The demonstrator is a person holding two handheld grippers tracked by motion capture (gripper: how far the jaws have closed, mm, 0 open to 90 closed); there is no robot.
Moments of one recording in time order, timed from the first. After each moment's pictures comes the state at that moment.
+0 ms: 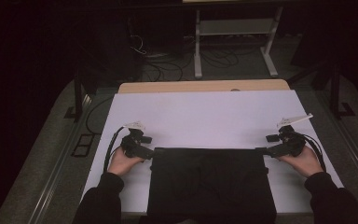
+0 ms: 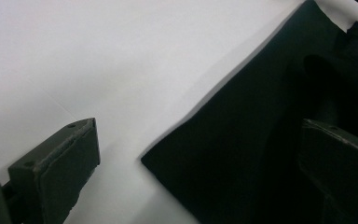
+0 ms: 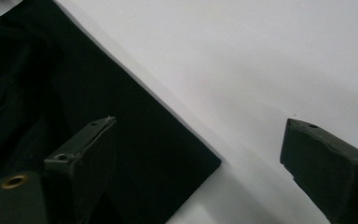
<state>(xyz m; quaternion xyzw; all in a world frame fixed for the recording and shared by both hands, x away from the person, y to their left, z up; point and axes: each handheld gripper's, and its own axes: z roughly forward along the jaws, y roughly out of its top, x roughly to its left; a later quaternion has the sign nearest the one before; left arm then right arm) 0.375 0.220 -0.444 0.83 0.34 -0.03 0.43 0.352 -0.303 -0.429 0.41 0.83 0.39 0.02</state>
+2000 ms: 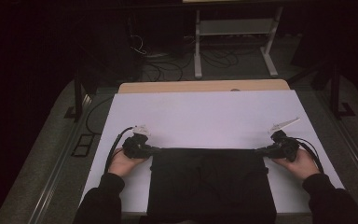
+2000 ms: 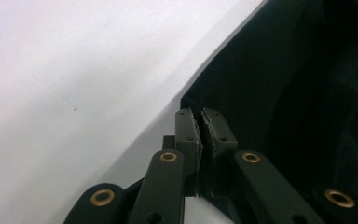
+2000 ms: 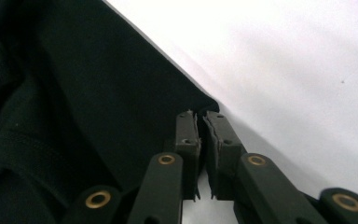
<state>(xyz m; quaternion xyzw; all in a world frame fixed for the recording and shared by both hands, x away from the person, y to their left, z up) 0.365 0.209 -0.438 0.89 0.30 0.01 0.36 0.348 -0.286 -0.441 0.40 0.86 0.33 0.00</state>
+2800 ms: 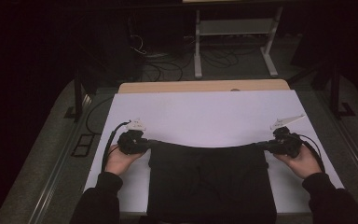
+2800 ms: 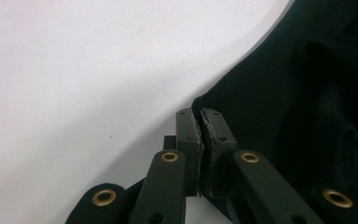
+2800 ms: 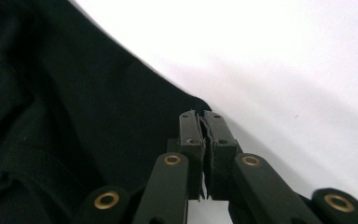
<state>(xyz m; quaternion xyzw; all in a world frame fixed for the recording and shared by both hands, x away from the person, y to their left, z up) 0.361 0.215 -0.409 0.87 0.30 0.07 0.39 0.343 -0.283 -0.415 0.40 0.85 0.34 0.07</state>
